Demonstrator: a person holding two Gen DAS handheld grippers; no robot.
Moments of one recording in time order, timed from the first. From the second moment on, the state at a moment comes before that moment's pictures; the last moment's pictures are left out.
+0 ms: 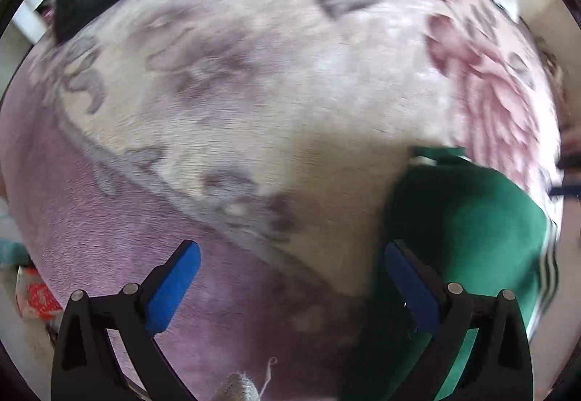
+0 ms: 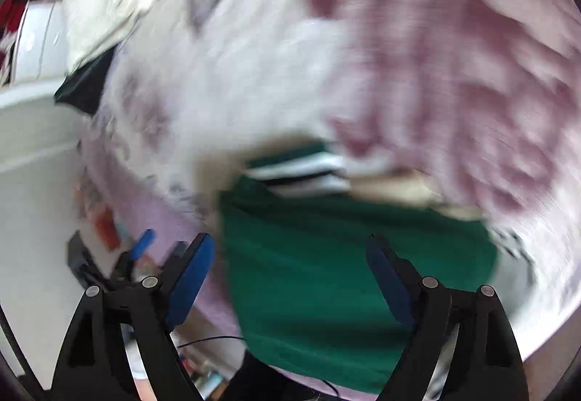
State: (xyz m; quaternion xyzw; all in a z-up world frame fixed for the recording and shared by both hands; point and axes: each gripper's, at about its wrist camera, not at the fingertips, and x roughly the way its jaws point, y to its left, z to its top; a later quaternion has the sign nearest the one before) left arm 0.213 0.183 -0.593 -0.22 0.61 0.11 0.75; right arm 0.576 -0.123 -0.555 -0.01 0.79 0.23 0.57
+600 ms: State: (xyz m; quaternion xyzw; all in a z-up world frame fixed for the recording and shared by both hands) left arm 0.179 0.098 -0.581 -0.12 0.67 0.11 0.73; right arm 0.380 -0.397 -0.598 0.40 0.73 -0.01 0.56
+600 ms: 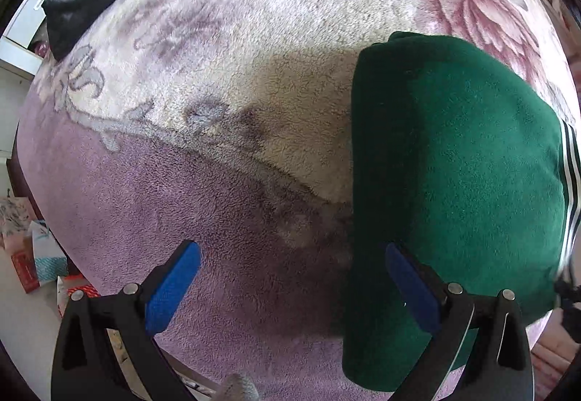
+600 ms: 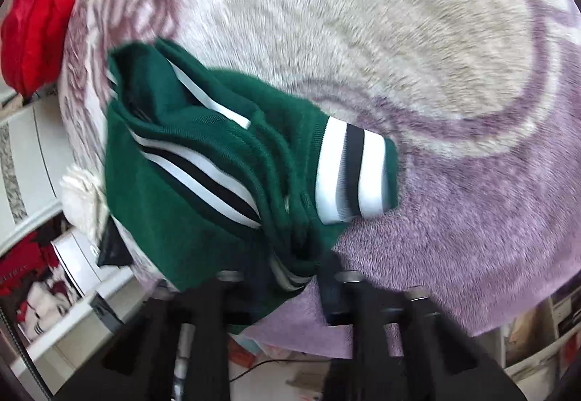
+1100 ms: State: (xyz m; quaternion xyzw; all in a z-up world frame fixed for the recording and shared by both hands) left arm 0.166 0.095 -0.589 -0.26 0.63 0.05 0.73; right arm 0.491 -0.365 -0.588 0.15 0.73 0.17 0.64
